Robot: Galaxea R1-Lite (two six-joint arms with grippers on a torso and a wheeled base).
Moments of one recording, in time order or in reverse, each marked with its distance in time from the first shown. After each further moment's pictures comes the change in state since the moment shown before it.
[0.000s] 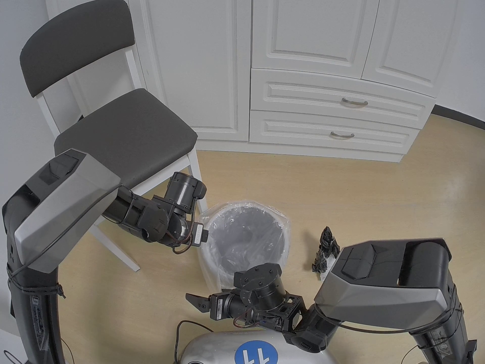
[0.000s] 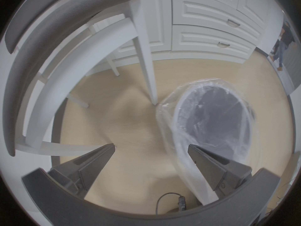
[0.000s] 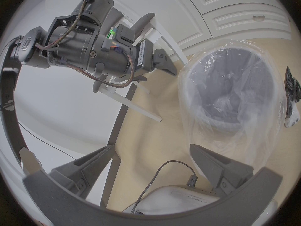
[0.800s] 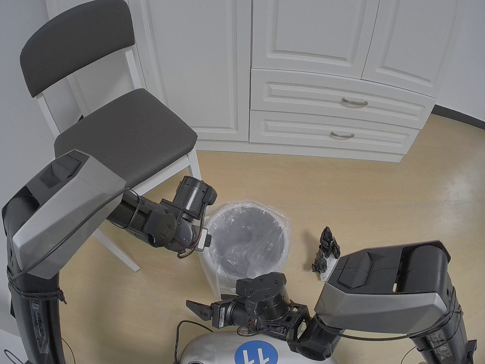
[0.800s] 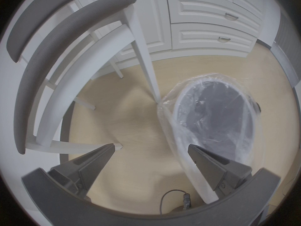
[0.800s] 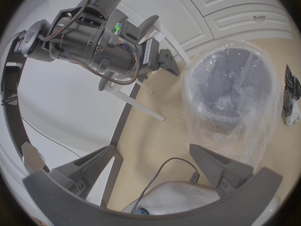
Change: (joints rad) left arm -0.050 -0.011 0.010 0.034 0.103 -0.003; right arm 0.021 0.002 0.081 -0.114 -0.002 0.000
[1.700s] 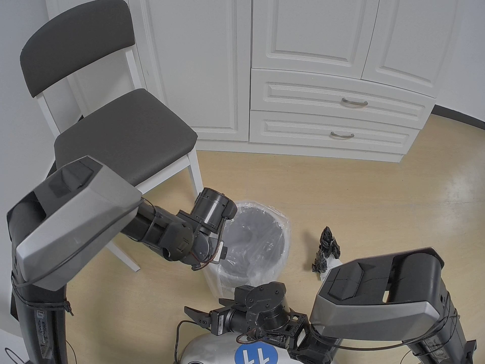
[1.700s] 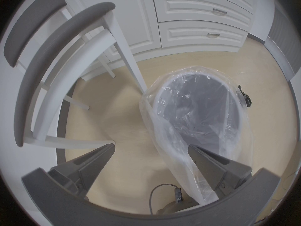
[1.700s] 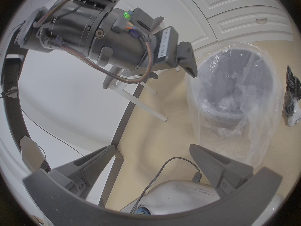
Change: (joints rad) left arm -0.089 0.007 0.019 0.014 0.009 -0.042; right arm 0.027 0.027 0.037 -0.095 -0.019 -0.017
